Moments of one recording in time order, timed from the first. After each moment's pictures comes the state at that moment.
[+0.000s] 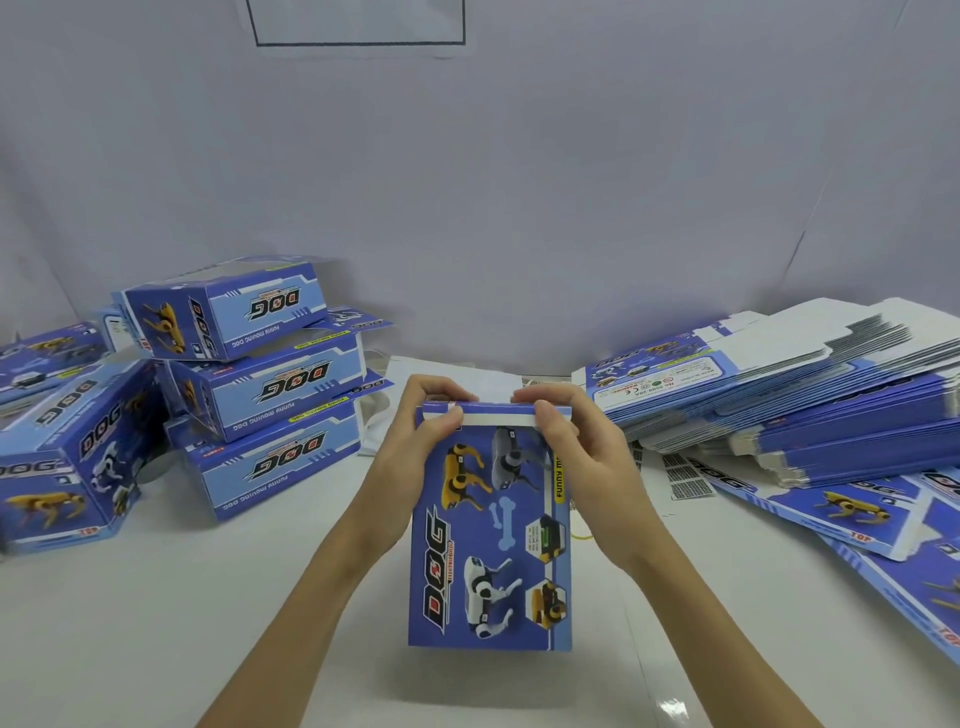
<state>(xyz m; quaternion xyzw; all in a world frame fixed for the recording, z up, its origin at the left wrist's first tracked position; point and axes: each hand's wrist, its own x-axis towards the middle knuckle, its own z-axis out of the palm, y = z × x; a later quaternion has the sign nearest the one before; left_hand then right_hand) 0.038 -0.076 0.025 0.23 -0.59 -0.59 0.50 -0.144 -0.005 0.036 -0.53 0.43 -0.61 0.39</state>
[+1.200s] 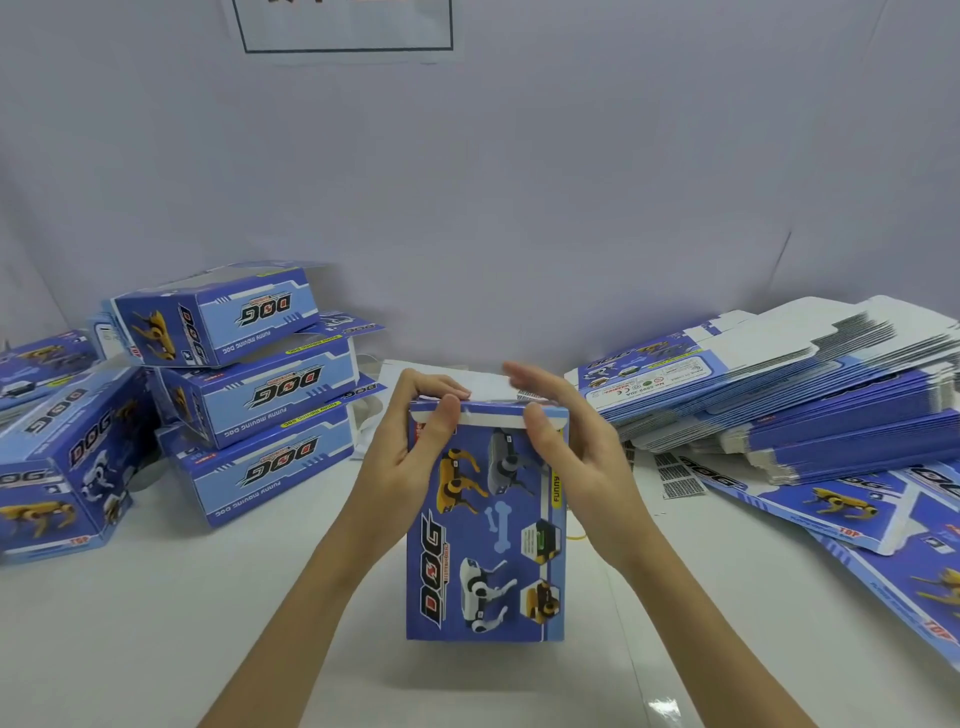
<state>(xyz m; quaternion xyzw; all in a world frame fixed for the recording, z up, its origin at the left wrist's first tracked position) 0.033 -0.065 0.032 0.20 -0.65 -0.48 0.55 -0.145 -0.002 0.037 -0.60 0.41 -0.61 0.31</state>
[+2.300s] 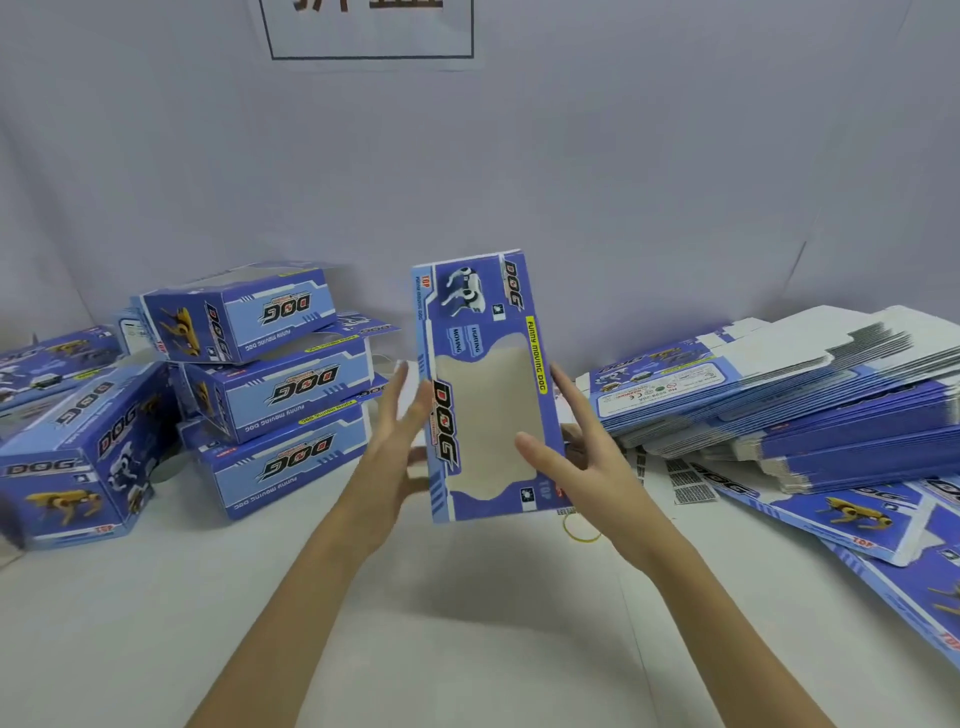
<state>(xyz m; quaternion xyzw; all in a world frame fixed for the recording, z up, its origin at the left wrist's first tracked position) 0.046 -0.095 0.017 0.35 -0.53 -0.60 0.49 -0.159 -0.019 0.020 -0.55 0.47 -0.55 0.42</state>
